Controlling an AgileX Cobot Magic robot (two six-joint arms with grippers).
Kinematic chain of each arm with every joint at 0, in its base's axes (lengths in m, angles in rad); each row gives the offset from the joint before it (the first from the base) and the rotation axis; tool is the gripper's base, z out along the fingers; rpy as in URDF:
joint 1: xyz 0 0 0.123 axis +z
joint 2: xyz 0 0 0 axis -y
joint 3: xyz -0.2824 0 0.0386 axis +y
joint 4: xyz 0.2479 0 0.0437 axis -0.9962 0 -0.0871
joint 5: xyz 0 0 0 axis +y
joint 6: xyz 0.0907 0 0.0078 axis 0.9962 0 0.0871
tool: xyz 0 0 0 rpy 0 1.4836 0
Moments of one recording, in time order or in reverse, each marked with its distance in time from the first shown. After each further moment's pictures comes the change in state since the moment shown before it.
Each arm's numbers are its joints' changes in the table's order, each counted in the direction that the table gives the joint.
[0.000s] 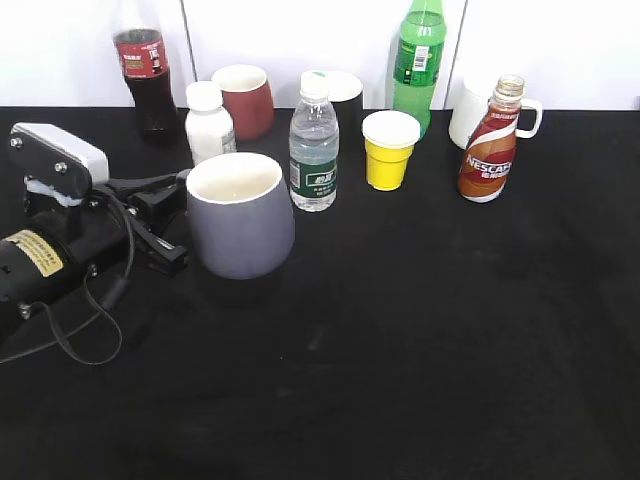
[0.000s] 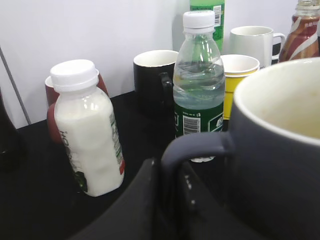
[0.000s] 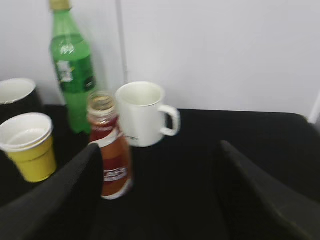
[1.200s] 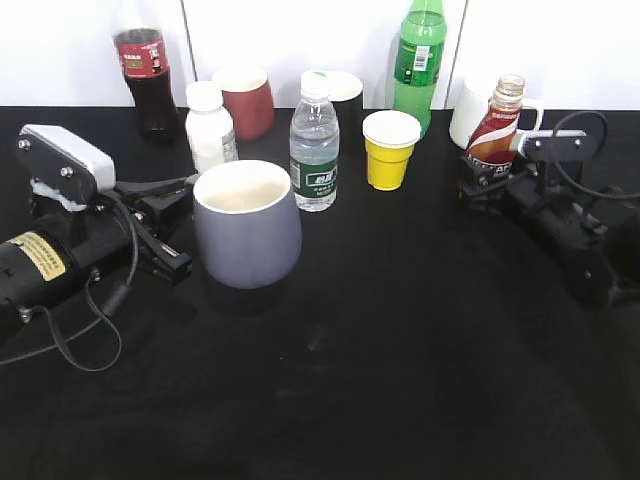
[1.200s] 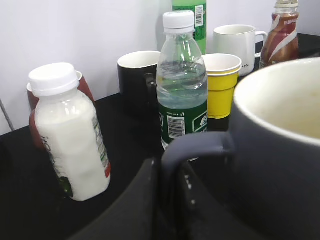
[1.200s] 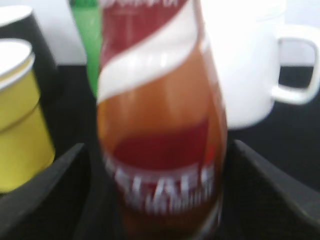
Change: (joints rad) left arm 0.000 0.000 0.000 -0.054 0.000 0.001; right arm 0.135 -1.038 -0.526 -0.004 -0.545 0.028
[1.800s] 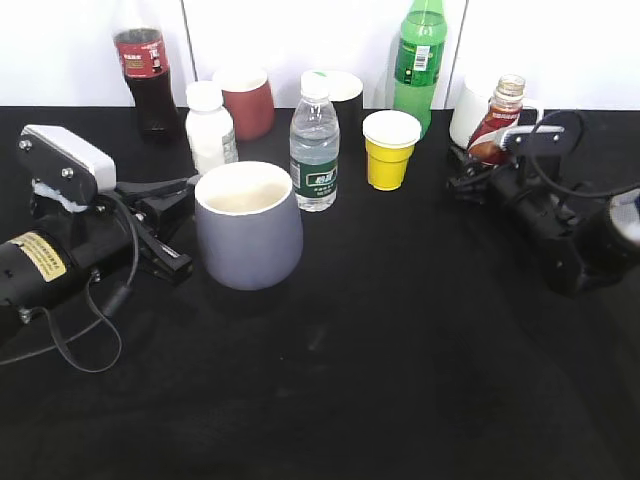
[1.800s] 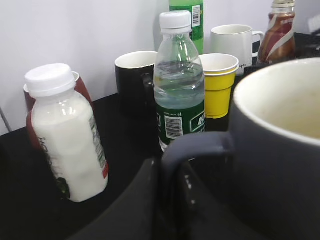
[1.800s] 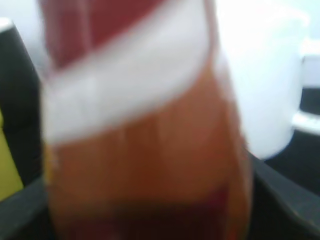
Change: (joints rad) left arm 0.000 0.000 0.000 -0.010 0.000 0.000; right arm 0.000 -0.129 -0.185 0.005 0.008 0.000
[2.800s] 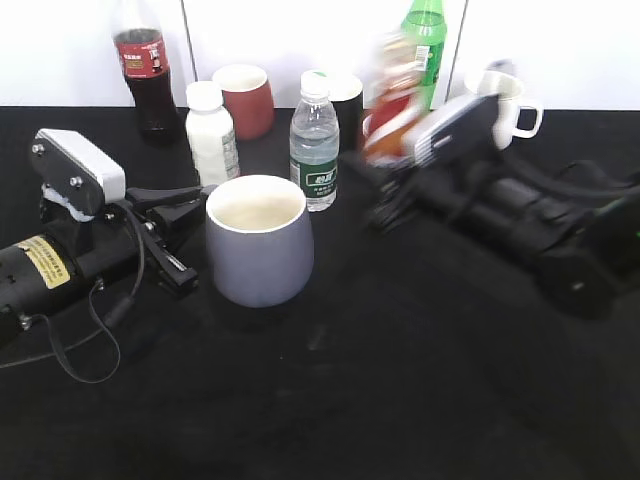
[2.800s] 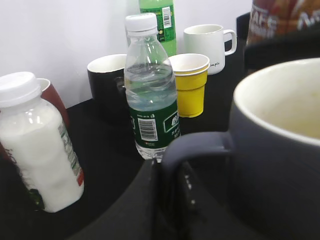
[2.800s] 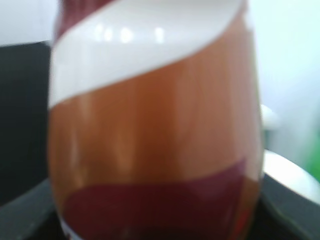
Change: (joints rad) left arm 0.000 0.000 0.000 -0.090 0.000 0.000; right arm 0.300 0.452 0.378 0.216 0.020 -0.168
